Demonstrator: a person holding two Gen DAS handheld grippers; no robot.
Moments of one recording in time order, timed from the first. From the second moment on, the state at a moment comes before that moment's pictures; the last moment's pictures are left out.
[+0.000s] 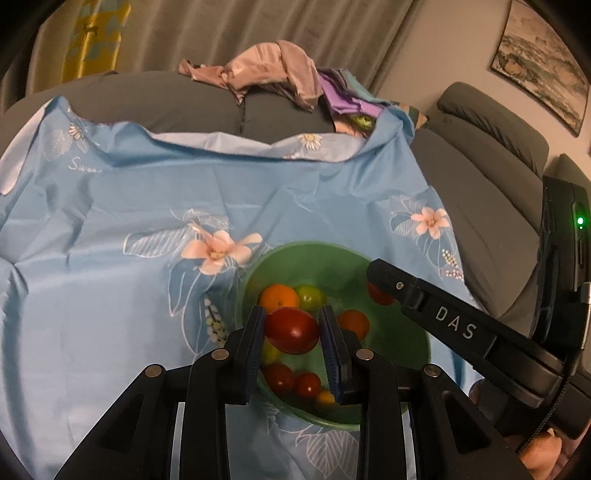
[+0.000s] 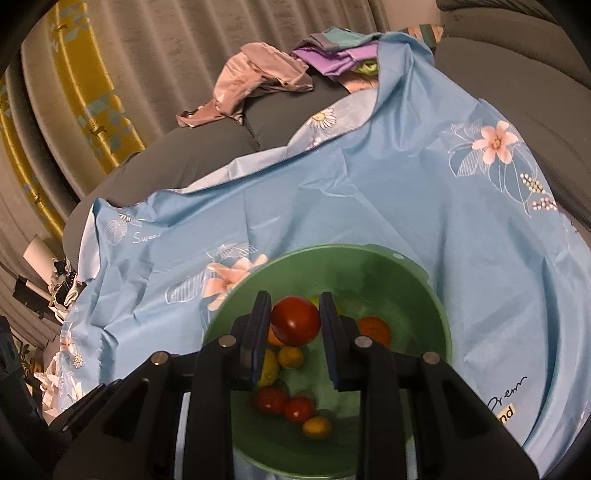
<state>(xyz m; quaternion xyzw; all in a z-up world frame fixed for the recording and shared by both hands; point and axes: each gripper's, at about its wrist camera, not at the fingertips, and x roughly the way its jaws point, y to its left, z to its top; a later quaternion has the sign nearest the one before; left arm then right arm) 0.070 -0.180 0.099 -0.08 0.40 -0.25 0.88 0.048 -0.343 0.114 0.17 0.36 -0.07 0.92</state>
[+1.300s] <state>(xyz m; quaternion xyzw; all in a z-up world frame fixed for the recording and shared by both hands) 0.080 -0.227 0.064 -0.03 0.44 -0.27 0.86 0.069 -0.368 0.074 0.17 0.43 -0.10 0.88</state>
